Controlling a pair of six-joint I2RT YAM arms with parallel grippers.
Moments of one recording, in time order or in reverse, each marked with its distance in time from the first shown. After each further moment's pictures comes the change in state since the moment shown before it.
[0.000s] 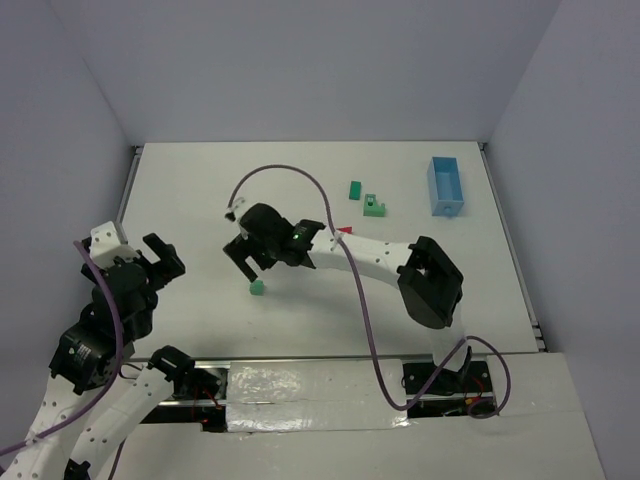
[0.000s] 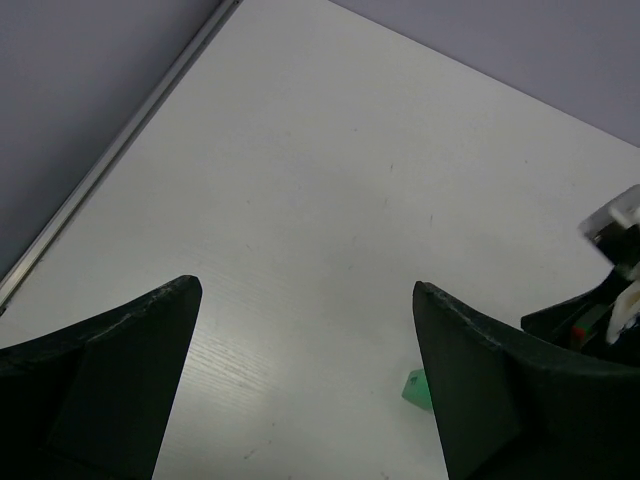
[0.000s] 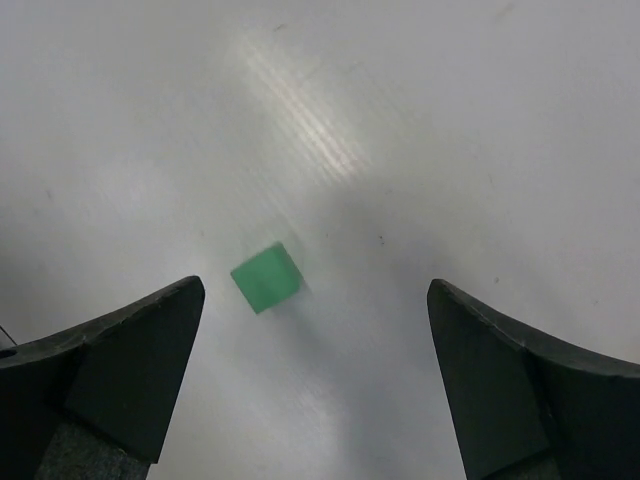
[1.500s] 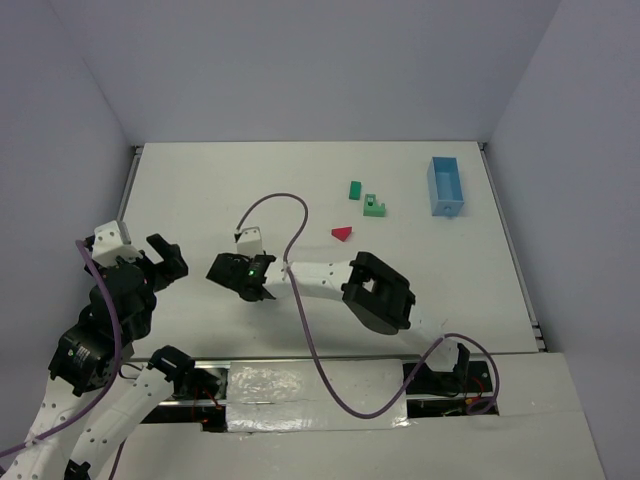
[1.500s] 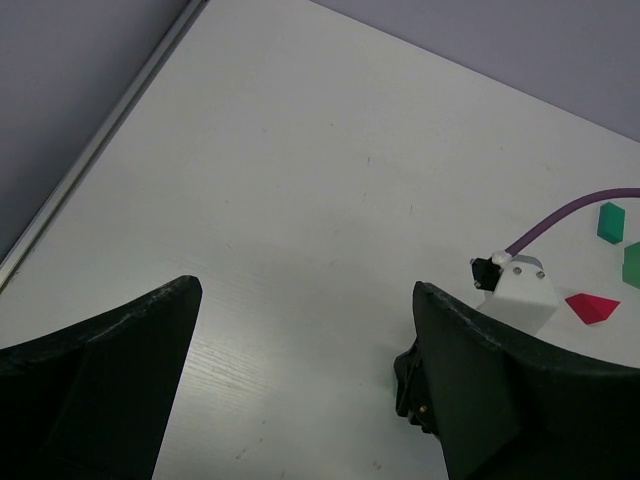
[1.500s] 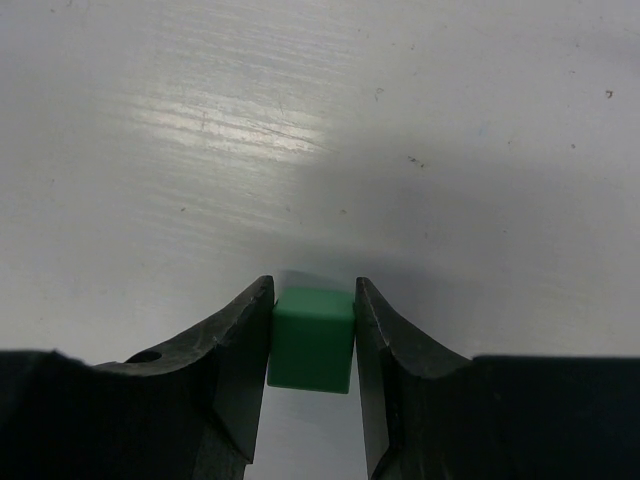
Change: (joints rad) left arm 0.000 -0.011 -0.003 0.019 0.062 0.028; right arm 0.166 0.316 0.230 -0.245 0.534 0.855
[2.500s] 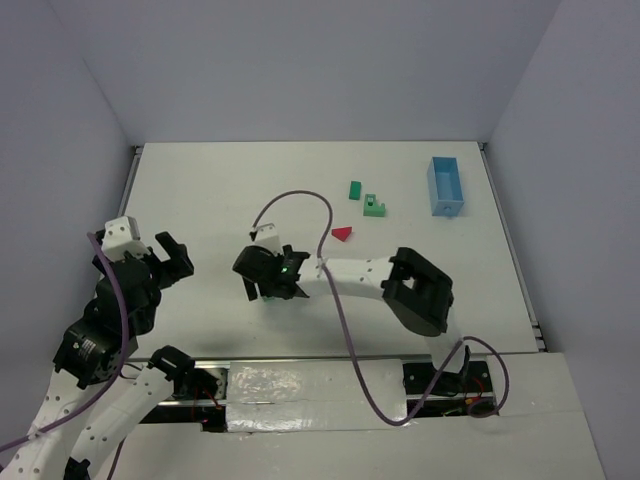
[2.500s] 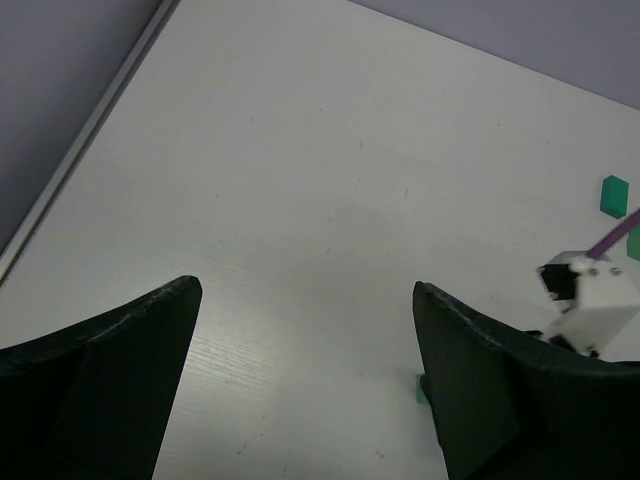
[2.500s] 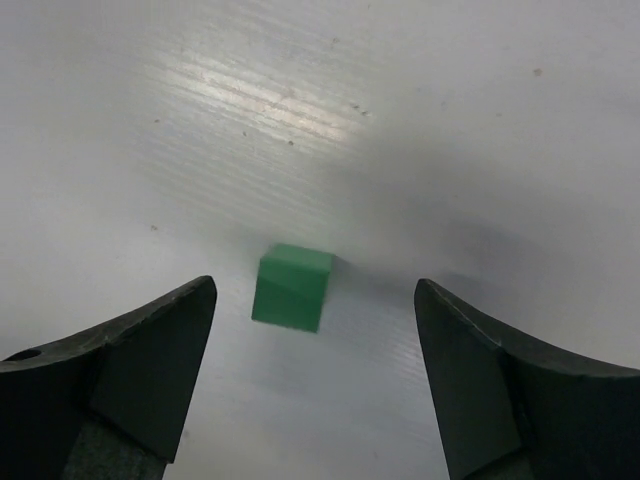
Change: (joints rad) left arm 0.000 0.032 -0.002 0.012 0.042 0.023; right arm -0.035 -0.246 -0.328 0.174 -0.137 -0.185
